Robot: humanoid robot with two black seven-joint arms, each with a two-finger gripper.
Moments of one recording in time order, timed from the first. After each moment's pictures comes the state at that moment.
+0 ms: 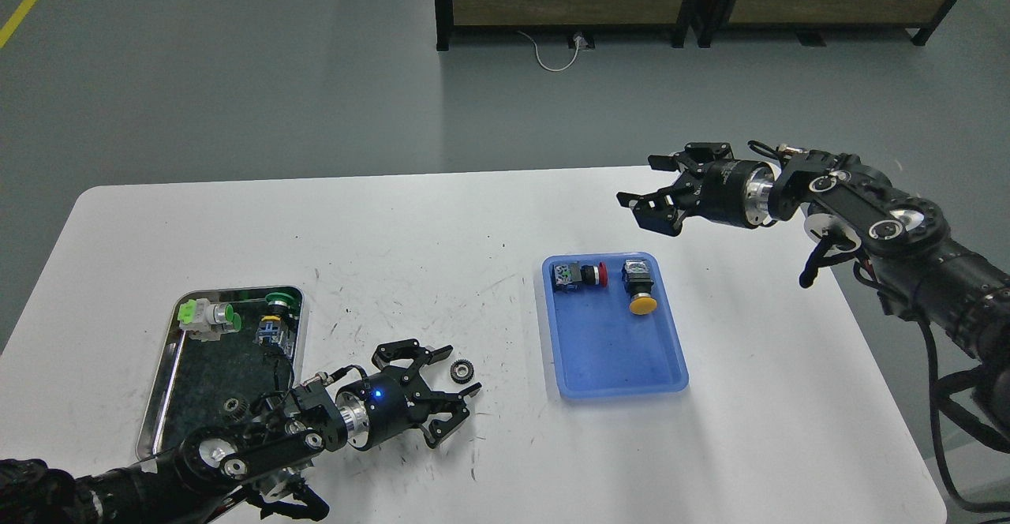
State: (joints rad) left arm -0.58 0.10 -0.02 -0.81 0.69 -0.02 -0.31; right arm 0.94 -0.39 0.35 0.53 -0.70 0.58 0.14
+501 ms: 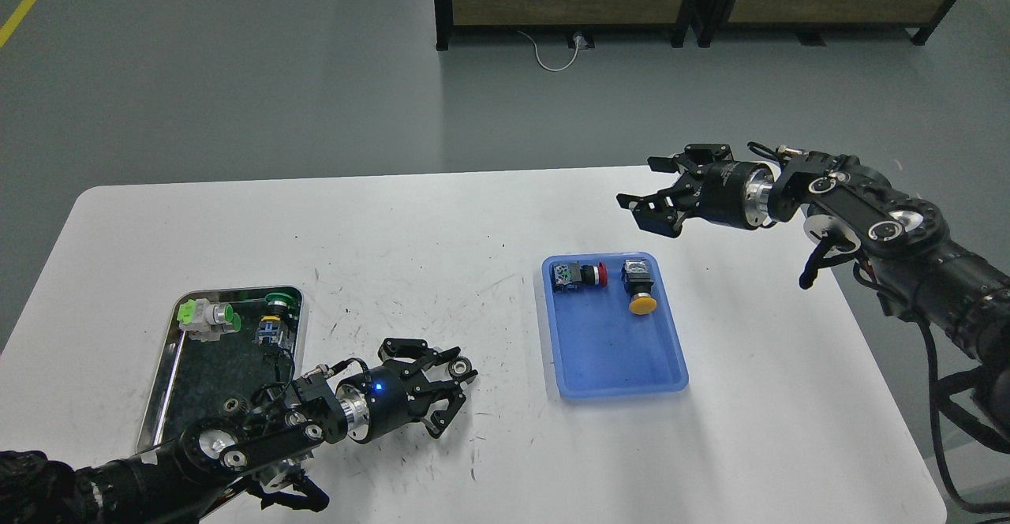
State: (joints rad) left arm -0.60 0.10 -0.02 -0.81 0.69 -0.03 -0.29; right arm 0.94 -0.38 0.35 0.53 -0.70 0.58 0.14
